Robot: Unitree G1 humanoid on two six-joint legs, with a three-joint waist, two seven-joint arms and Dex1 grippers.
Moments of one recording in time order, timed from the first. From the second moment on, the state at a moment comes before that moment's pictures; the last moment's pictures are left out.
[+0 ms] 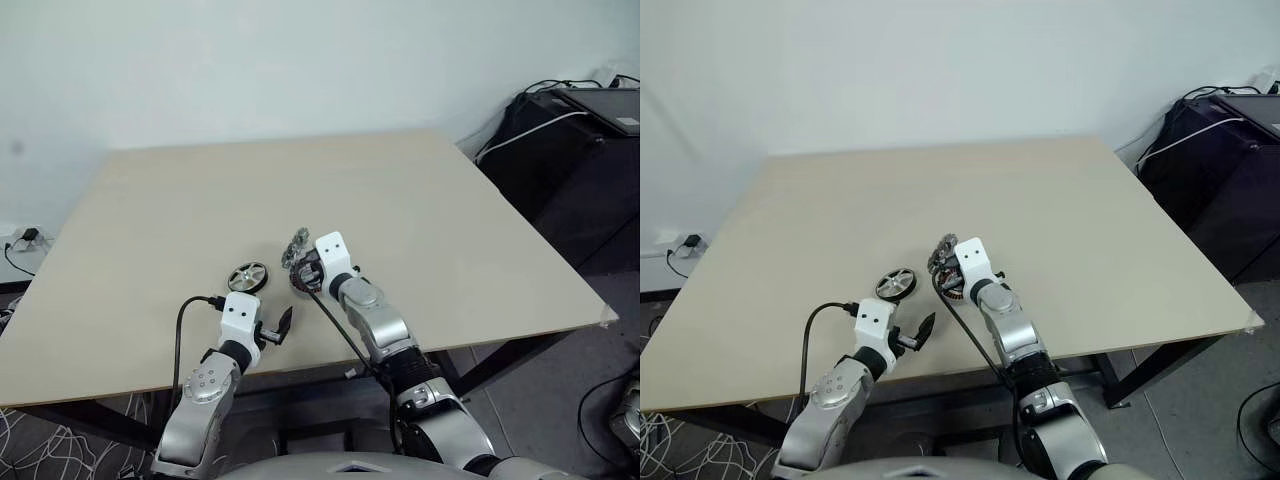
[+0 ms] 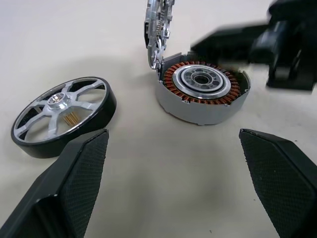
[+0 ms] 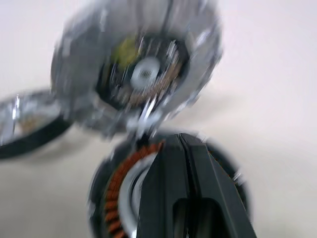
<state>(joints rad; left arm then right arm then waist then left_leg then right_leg) 0.24 0.12 -0.18 -0.23 -0.06 0.28 -0.24 -0.41 0.09 0.18 0.37 -0.07 0.36 0.18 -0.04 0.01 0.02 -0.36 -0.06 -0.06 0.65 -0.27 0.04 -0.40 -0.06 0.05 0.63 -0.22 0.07</state>
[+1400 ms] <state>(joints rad) 0.15 -0.07 0.19 -0.12 -0.91 0.52 -0.03 -0.01 0.00 0.17 -0.21 0.01 0.53 0.16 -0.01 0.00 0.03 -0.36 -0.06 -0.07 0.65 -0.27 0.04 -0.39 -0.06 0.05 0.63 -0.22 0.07</state>
